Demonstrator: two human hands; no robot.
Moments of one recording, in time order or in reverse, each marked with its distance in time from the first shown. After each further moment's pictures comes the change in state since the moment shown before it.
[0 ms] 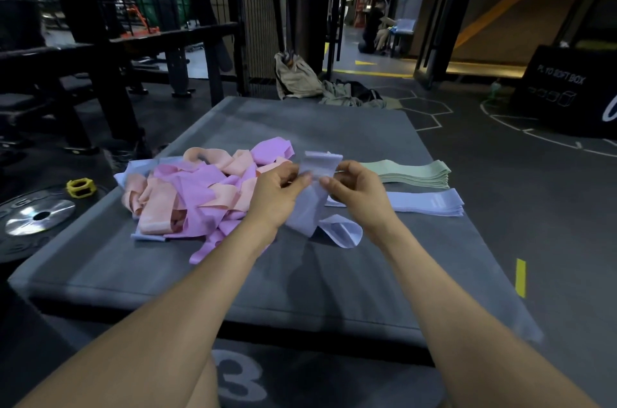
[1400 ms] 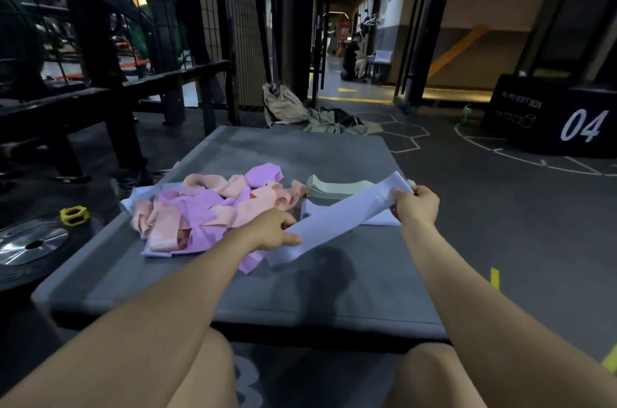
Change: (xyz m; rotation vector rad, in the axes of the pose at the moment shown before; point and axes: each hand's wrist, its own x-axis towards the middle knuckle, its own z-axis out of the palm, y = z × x) left_hand -0.014 0.024 -0.020 0.843 -0.559 -0.145; right_hand -0.019 -0.026 -0.080 -0.005 0.787 0.285
